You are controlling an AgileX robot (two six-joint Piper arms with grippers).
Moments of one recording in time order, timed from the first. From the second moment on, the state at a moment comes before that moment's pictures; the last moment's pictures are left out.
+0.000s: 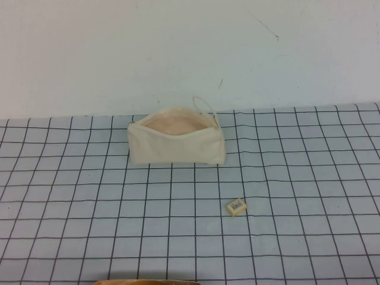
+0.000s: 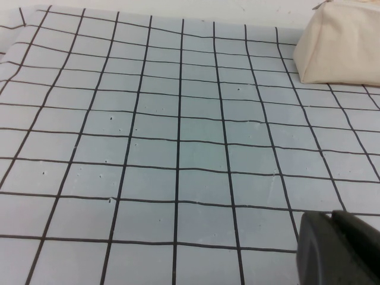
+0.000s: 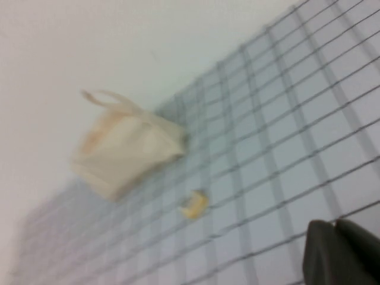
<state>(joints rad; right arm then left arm) -0.03 -0.01 0.03 0.75 0.42 -0.05 0.00 -0.01 0.02 -0.13 0.37 -0.02</state>
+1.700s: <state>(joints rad) 0.43 1.66 -1.44 0.10 1.28 -0.38 0.00 -0.01 0.02 -0.13 0.37 -0.02</state>
